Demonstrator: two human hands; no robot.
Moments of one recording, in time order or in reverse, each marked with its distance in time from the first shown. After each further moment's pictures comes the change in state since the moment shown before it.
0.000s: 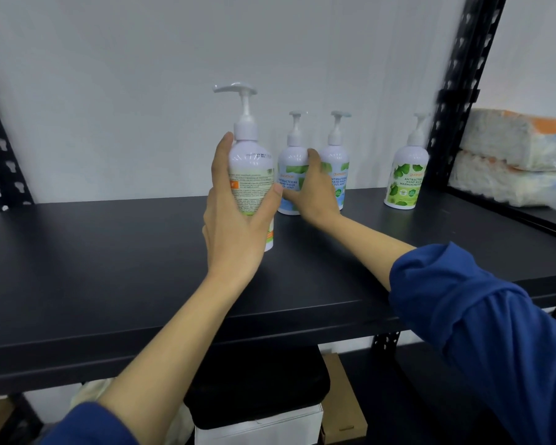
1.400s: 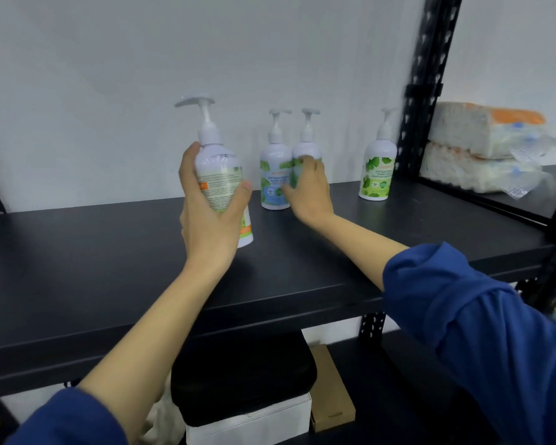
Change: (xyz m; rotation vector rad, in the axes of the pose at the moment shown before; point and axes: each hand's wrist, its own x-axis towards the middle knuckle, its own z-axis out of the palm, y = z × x) left_hand 0.001 0.006 0.006 -0.058 0.009 -0.091; right_hand -0.022 -0.002 -0.040 -0.062 0.015 0.083
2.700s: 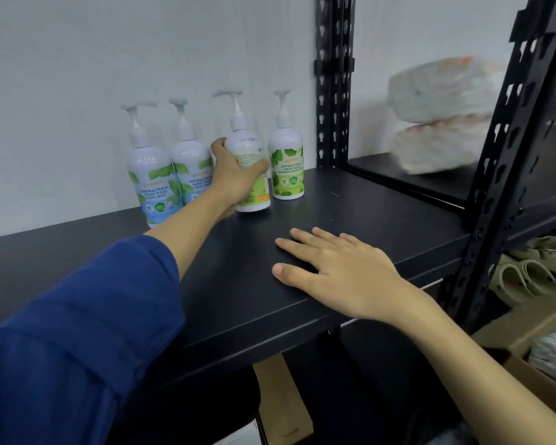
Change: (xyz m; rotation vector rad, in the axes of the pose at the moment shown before) left_hand 0.069 -0.004 0.235 -0.043 -0.408 -0.182; right_hand -0.087 0.090 -0.160 -0.473 -0.645 0.029
